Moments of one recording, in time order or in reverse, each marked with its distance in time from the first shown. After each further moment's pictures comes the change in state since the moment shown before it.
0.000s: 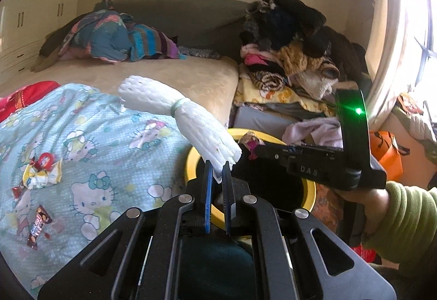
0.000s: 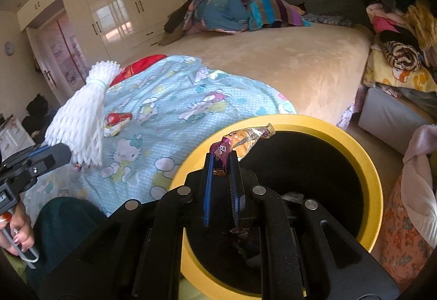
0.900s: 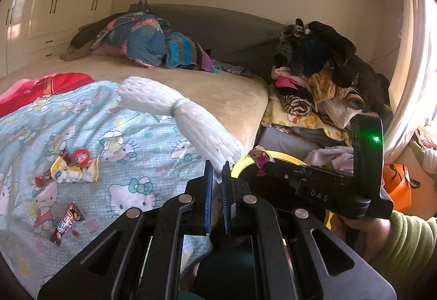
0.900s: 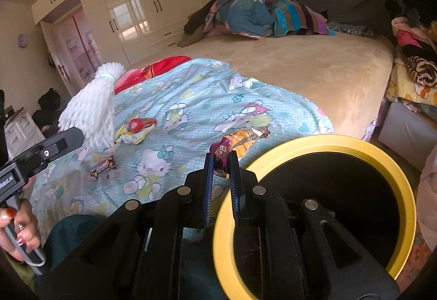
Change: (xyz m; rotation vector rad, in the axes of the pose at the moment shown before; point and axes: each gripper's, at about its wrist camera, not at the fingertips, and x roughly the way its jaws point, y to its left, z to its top) left arm -0.031 0.056 0.009 -0.136 -0.087 0.104; right arm 0.027 0.056 0.020 -0.058 -0.020 0.078
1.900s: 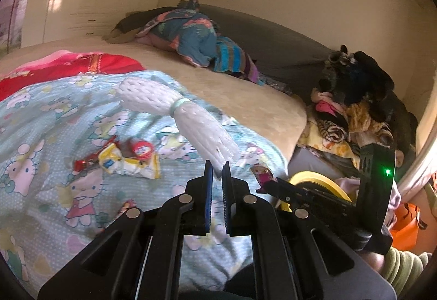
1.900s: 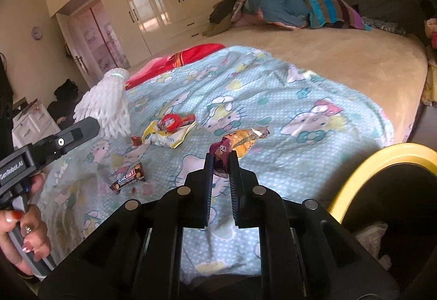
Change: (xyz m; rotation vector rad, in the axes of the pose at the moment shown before) left arm -0.014 0.091 0.002 -0.186 -0.042 0.138; right arm 0.074 0.075 0.010 -0.028 0.040 0.116
